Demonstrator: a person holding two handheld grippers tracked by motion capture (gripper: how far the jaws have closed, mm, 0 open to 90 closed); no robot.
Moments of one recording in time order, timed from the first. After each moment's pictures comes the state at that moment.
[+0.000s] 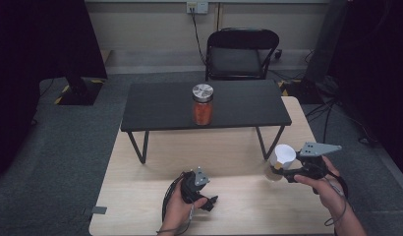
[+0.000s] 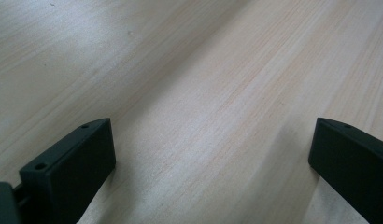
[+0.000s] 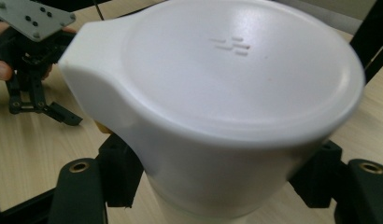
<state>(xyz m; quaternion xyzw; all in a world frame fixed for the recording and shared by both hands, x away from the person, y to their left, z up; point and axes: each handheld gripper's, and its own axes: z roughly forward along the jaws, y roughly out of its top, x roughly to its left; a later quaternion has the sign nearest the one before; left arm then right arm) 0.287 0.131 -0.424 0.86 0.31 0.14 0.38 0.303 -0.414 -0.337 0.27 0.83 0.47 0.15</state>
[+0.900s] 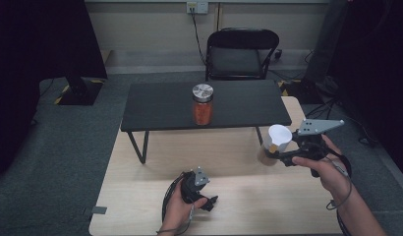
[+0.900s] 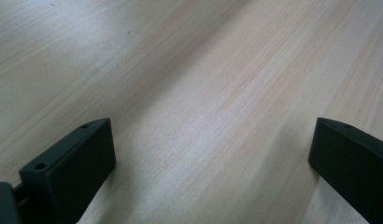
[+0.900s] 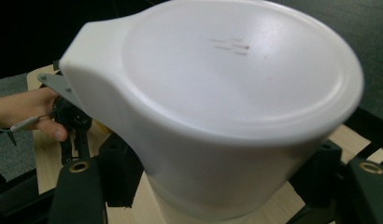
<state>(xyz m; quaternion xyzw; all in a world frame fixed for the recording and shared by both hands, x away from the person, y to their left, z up) 0.287 0.131 -0.424 0.86 0.31 0.14 0.38 0.317 -0.387 -0.259 0.23 0.83 0.49 0.14</state>
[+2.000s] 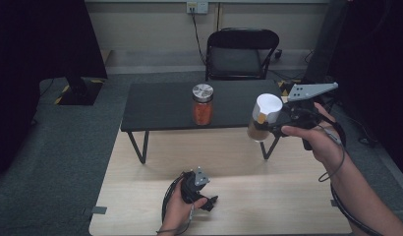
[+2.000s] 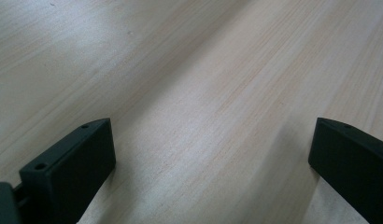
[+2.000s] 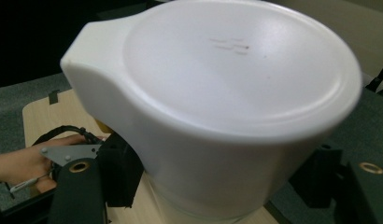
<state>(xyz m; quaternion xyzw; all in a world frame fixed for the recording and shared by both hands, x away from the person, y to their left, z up) 0.286 0.131 -0.425 0.86 0.31 0.14 0.38 0.343 -0.343 -0.183 0.22 0.83 0.49 0.16</state>
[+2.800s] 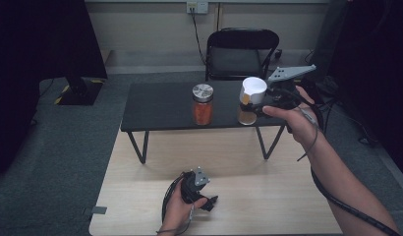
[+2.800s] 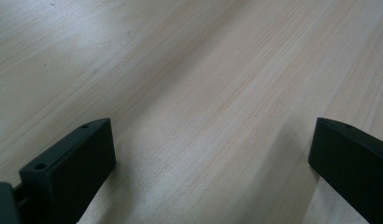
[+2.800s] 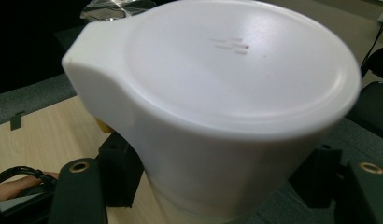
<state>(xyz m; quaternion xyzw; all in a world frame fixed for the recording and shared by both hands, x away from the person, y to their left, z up) 0.286 0.131 -0.425 0.86 0.31 0.14 0.38 0.378 -0.304 -0.176 0.25 0.82 0.48 0.18</state>
